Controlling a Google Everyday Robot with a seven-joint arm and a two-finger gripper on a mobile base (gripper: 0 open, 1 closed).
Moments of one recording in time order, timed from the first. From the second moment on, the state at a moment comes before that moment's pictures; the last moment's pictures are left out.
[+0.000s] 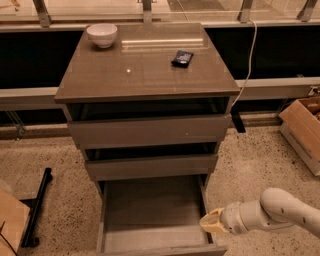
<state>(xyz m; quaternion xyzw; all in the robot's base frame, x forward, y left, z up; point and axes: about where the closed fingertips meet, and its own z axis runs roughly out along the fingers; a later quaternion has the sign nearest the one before) 0.430 -0.177 0.450 -0.47 0.78 0.31 0.27</state>
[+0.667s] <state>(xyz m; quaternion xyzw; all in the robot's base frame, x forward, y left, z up) 0.432 -0.174 0.427 -0.47 0.78 0.31 0.26</state>
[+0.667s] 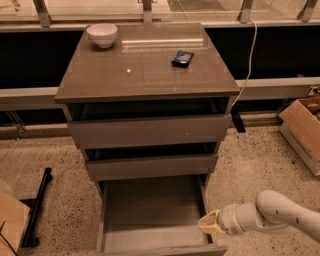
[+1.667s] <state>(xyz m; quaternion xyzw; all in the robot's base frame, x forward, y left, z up) 0.424 -0.187 0.324 -0.43 0.81 0.31 0.23</state>
